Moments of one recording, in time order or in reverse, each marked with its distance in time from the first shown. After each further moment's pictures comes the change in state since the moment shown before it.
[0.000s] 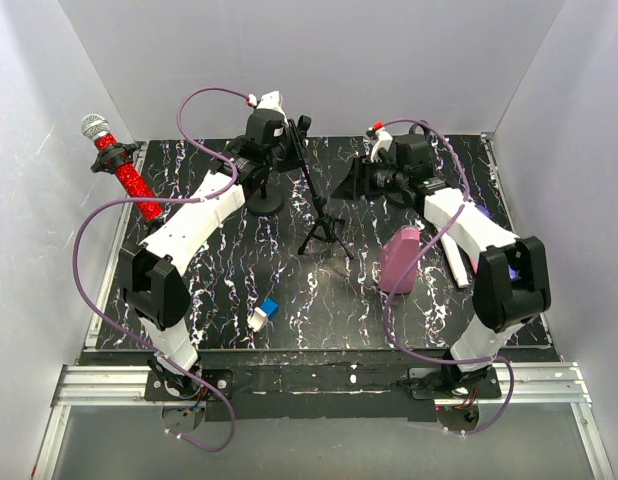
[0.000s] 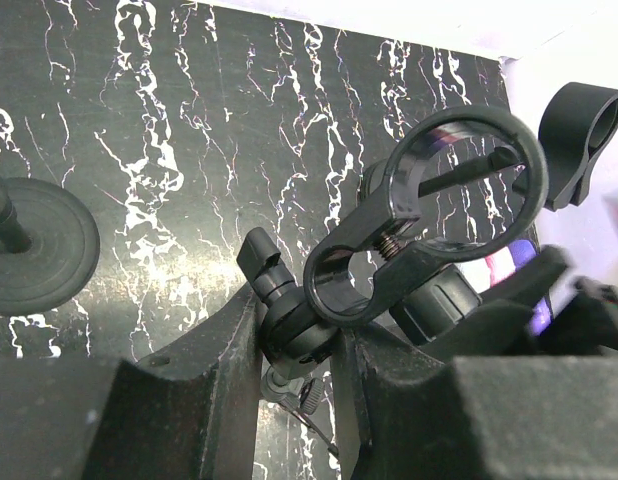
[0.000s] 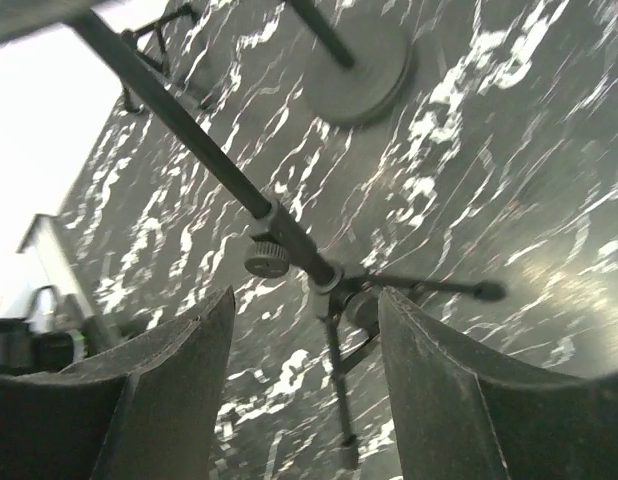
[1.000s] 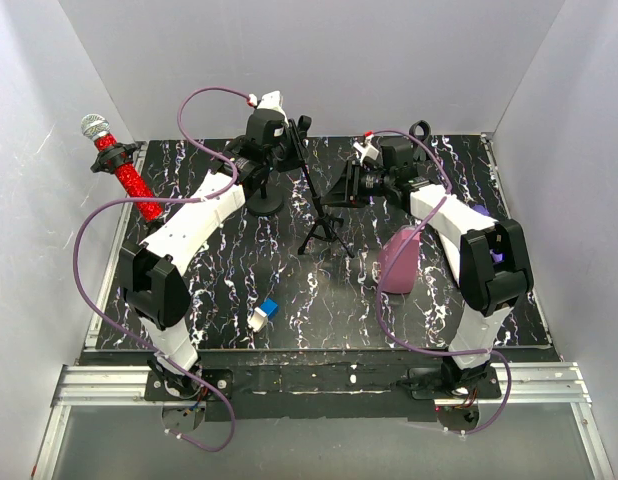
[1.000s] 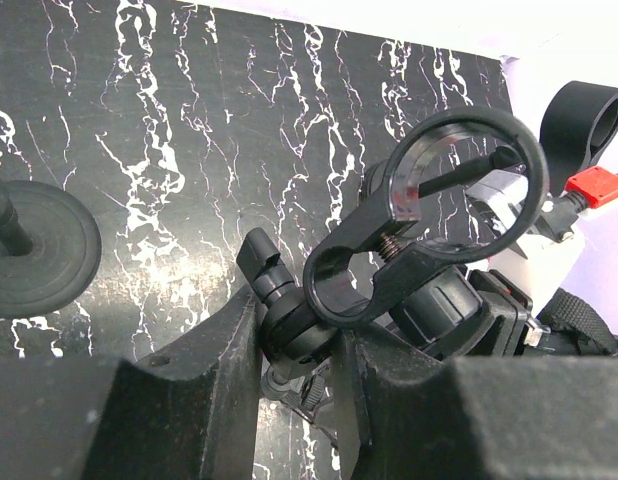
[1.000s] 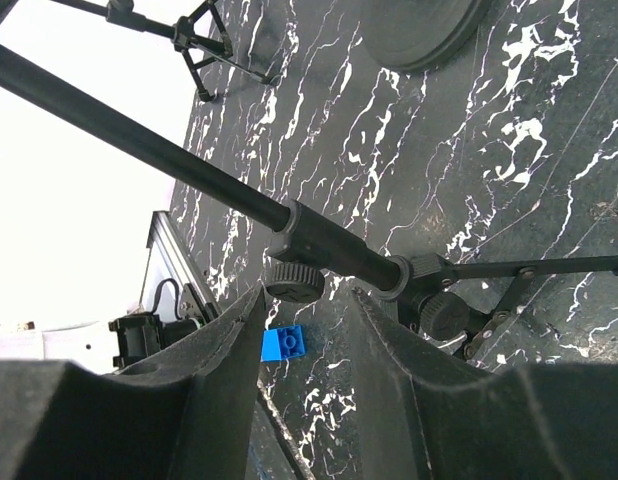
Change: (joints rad) left arm 0.000 0.002 0.000 0.003 -0.002 0.009; right arm 0.021 0.166 0.042 0.011 -0.140 0.331
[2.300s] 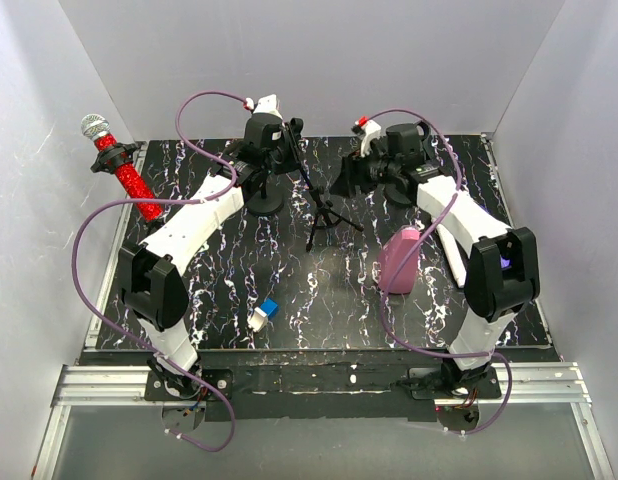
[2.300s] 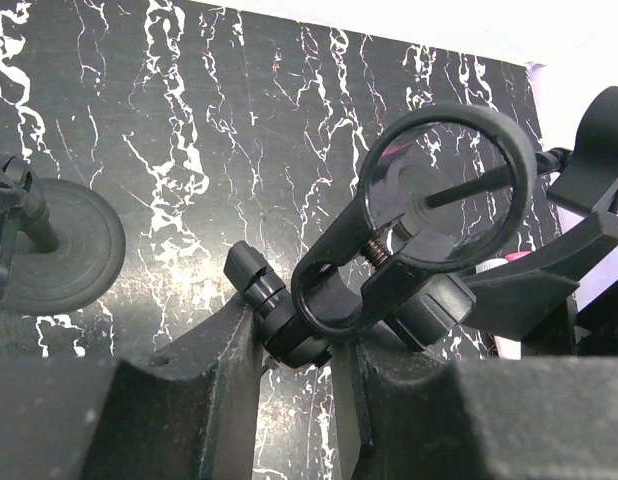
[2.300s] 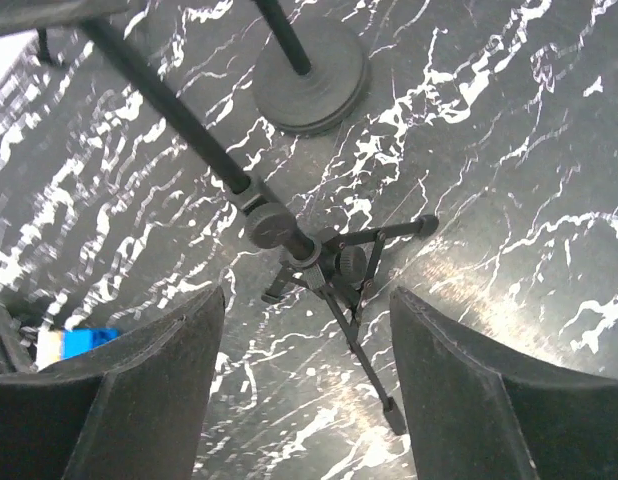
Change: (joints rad) left arm 0.010 -0.011 -0.051 0.034 -0.028 0.011; right arm 0.027 -0.051 0.116 -0.159 0.185 -0.597
